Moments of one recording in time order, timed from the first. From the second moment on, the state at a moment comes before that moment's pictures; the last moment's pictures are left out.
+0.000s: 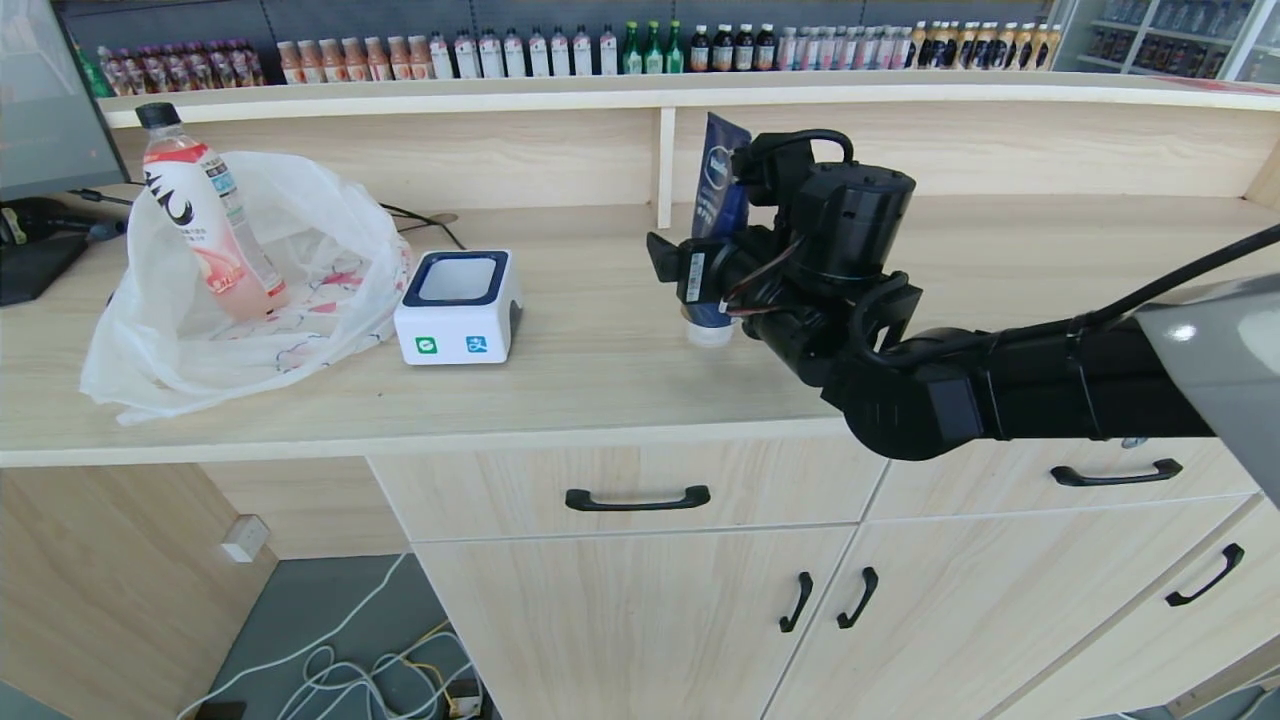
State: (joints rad) left arm 0.00 0.00 0.00 0.00 0.00 -0.01; right arm 0.63 2.12 -1.56 -0.70 -0.32 -0.02
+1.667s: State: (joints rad) left arm 0.00 0.00 0.00 0.00 0.00 -0.01; right arm 0.63 2.12 -1.56 -0.72 -0.32 -0.03
